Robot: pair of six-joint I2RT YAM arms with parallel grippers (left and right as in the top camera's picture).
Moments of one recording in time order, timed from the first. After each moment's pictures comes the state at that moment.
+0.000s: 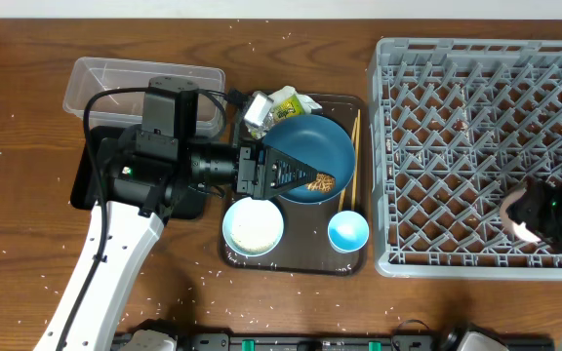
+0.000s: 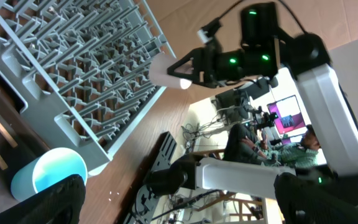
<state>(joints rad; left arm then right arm) -0.26 1.28 1.21 -0.68 1.22 -0.34 -0.45 1.25 1.20 -1.31 0.01 0.23</state>
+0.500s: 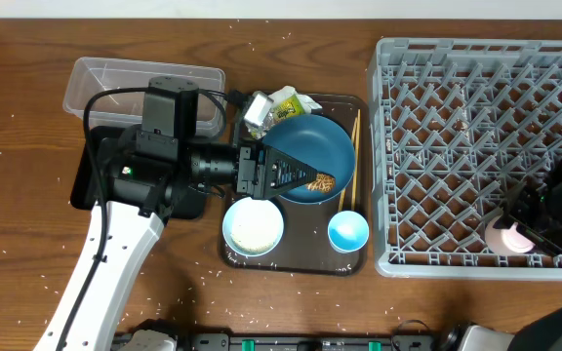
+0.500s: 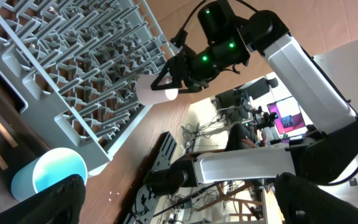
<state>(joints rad) -0.26 1.28 1.21 -0.68 1.22 -0.34 -0.45 1.46 1.20 -1.38 0.02 0.25</state>
